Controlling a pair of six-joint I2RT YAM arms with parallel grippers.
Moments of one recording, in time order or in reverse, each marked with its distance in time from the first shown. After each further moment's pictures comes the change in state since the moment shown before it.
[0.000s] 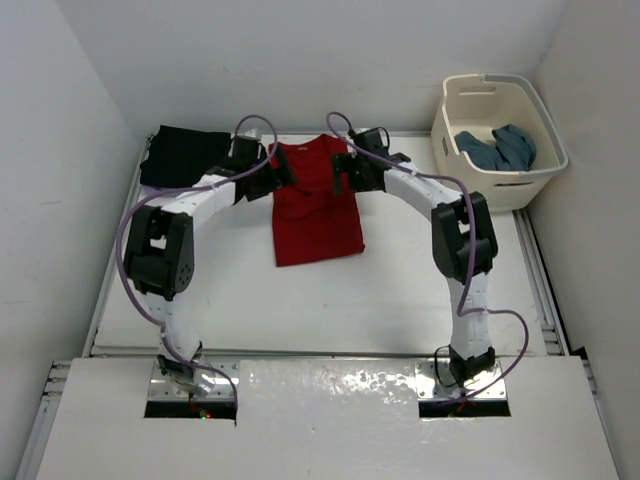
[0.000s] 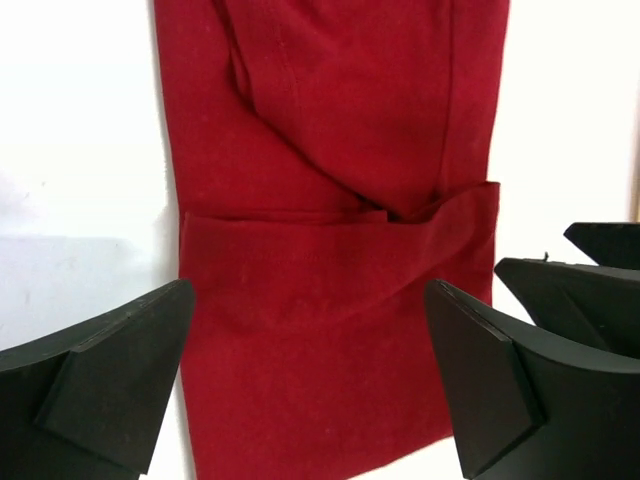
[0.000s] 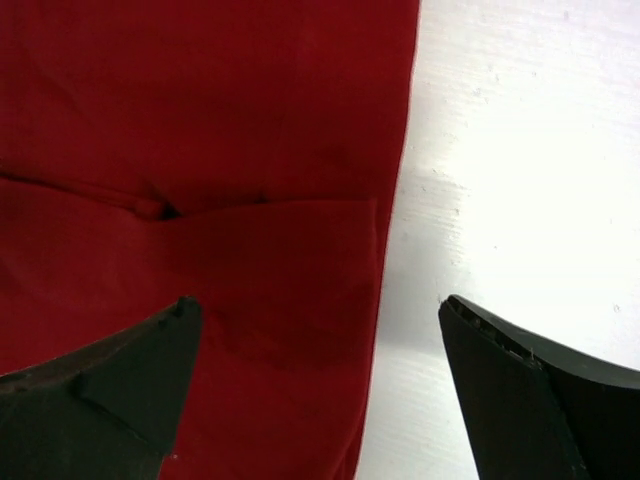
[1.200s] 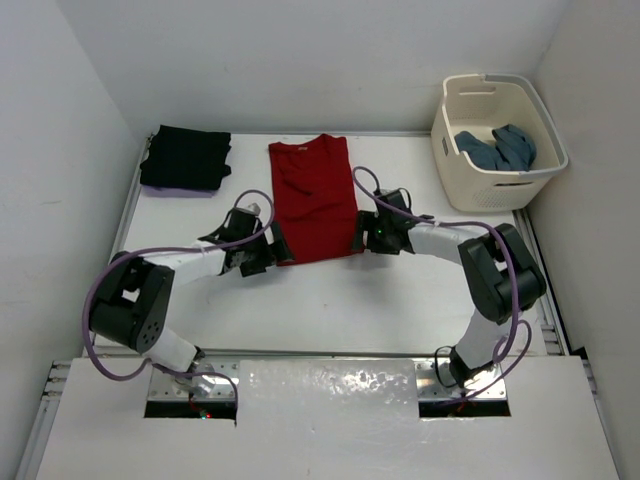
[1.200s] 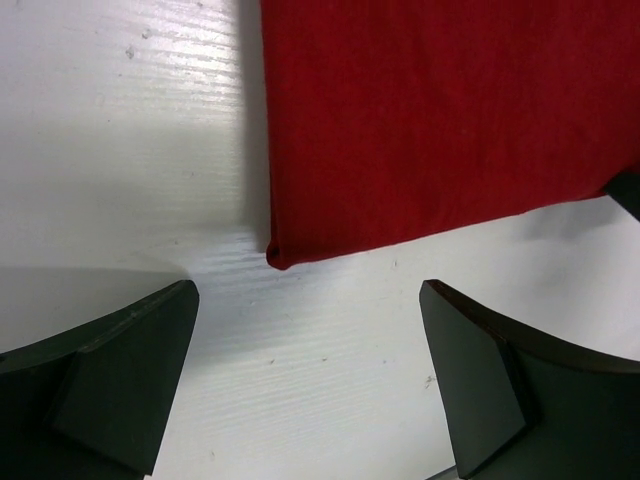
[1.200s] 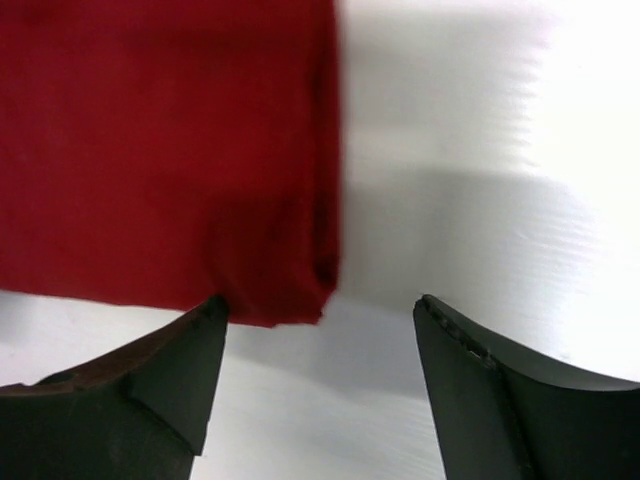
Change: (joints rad) left arm -0.110 -0.400 -0.706 0.097 0.048 -0.098; right arm 0.031 -0.415 -0.785 0.287 -0.096 0.228
